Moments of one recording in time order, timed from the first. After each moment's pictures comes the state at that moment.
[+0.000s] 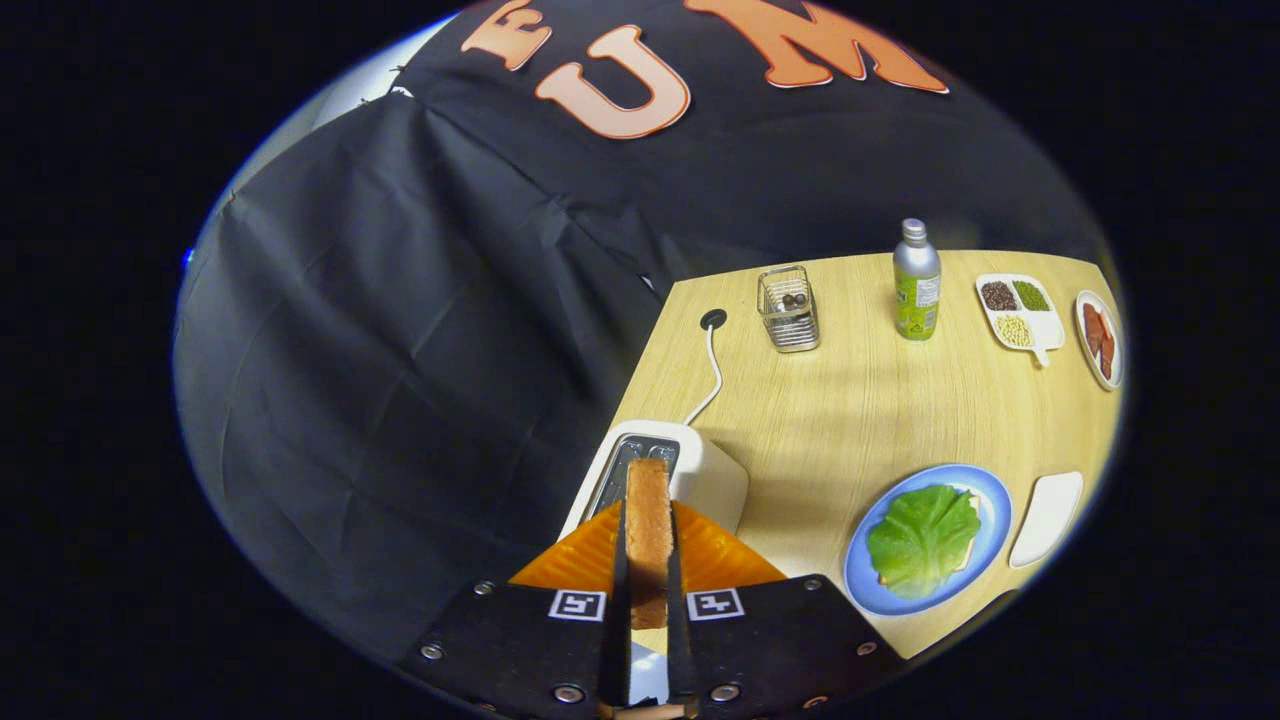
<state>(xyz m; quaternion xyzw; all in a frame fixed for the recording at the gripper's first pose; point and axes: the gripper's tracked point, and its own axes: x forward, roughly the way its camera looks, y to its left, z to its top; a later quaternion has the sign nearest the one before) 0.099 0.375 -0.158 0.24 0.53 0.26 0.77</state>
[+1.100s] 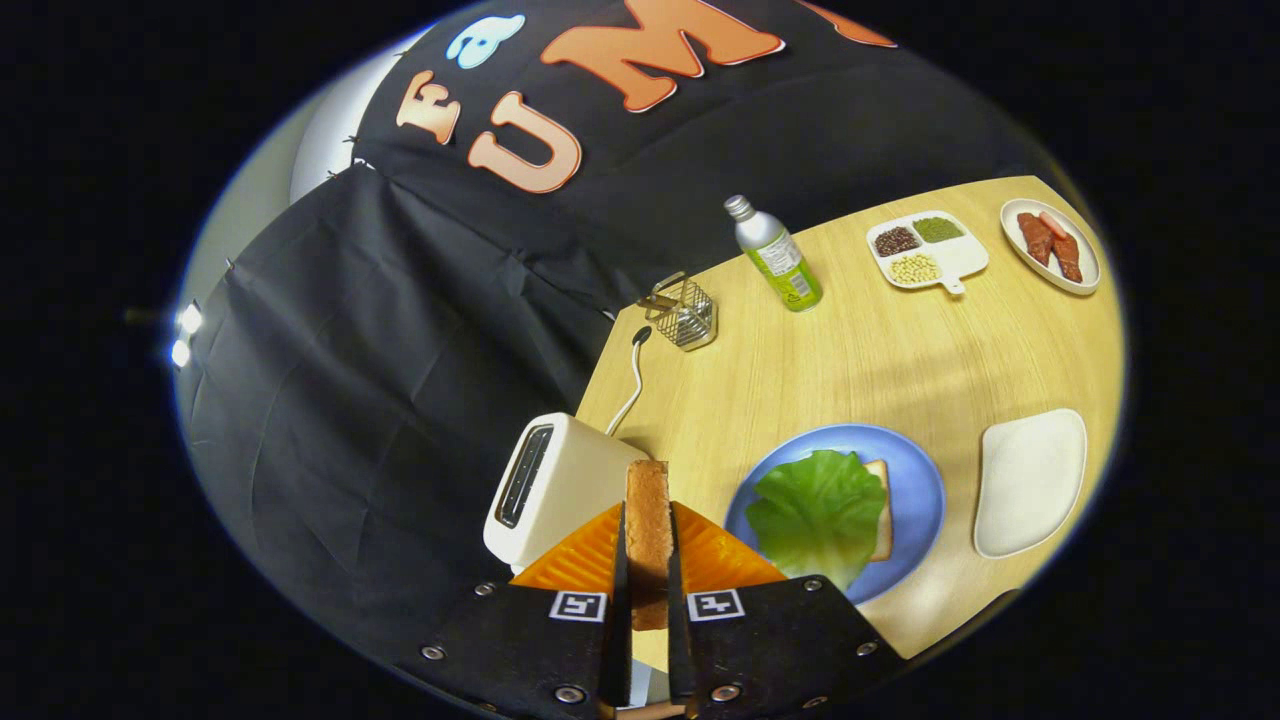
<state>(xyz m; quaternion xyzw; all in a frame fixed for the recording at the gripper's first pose) 0.062 0.228 -0.235 0.32 0.49 0.22 0.78</state>
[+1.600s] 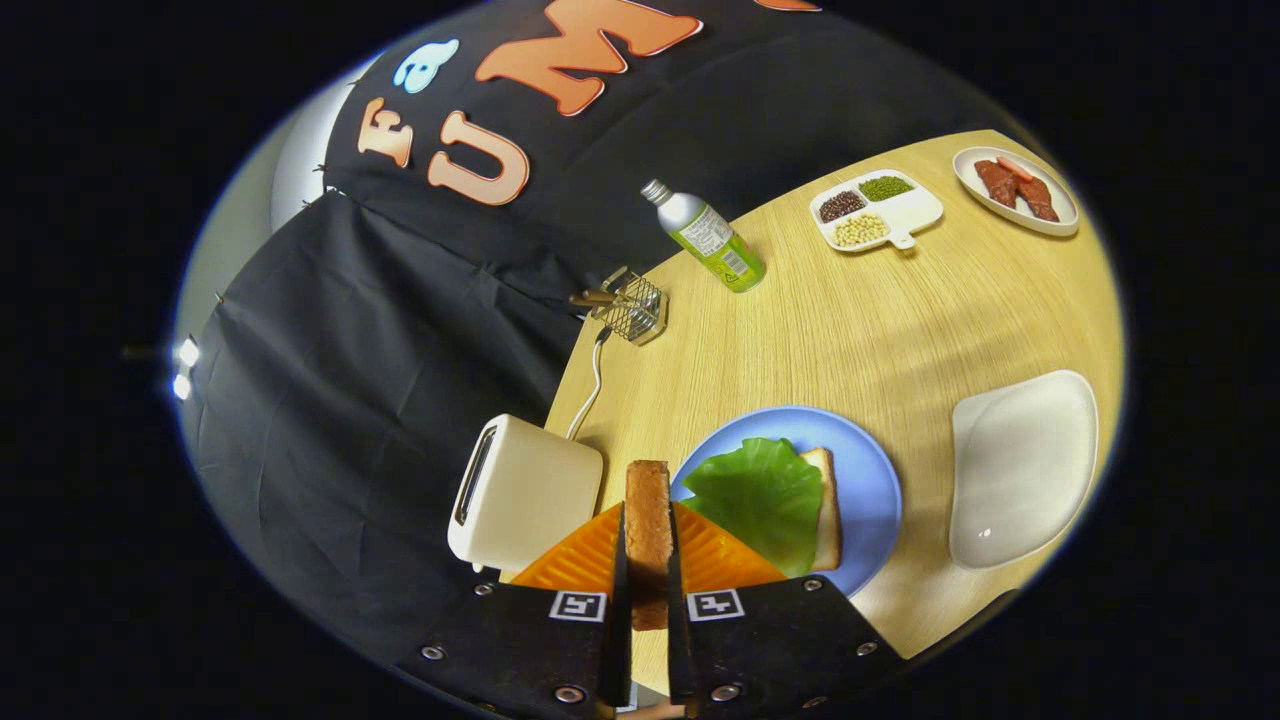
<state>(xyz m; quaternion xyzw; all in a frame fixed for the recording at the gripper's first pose) 0.056 0.203 -0.293 0.36 0.50 0.21 0.76</state>
